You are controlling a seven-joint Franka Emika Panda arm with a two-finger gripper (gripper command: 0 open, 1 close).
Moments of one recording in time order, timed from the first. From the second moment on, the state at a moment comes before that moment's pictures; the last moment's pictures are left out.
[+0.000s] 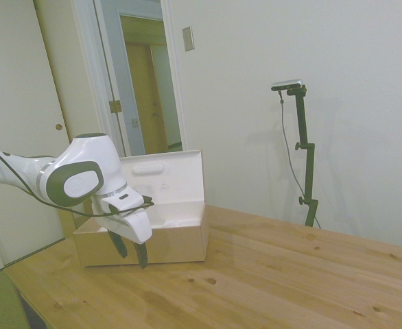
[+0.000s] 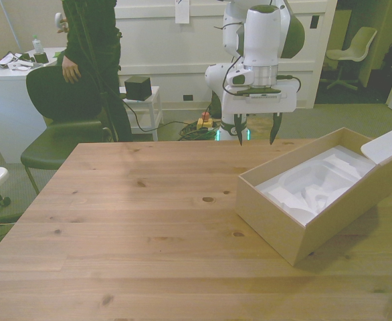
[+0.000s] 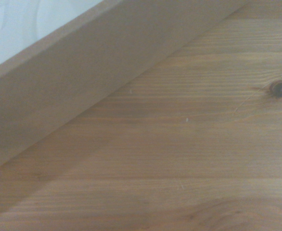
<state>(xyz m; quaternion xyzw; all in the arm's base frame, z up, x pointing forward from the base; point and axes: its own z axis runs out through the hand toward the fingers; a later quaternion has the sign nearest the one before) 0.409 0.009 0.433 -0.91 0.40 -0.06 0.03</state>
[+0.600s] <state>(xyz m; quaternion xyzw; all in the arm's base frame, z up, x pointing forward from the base) 0.405 0.074 0.499 -0.93 0.34 -0.12 0.03</state>
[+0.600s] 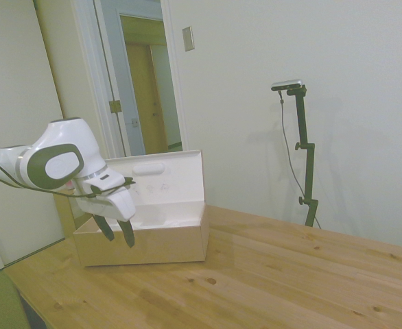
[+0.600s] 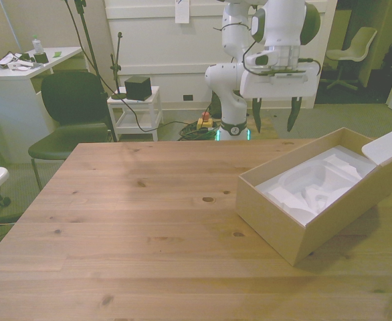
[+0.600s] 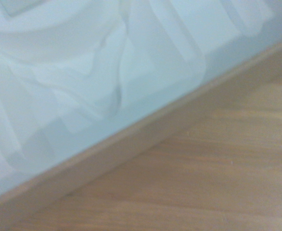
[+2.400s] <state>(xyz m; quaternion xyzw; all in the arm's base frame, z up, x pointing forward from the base) 0.515 0.172 0.661 -0.93 0.19 -0.30 0.10</state>
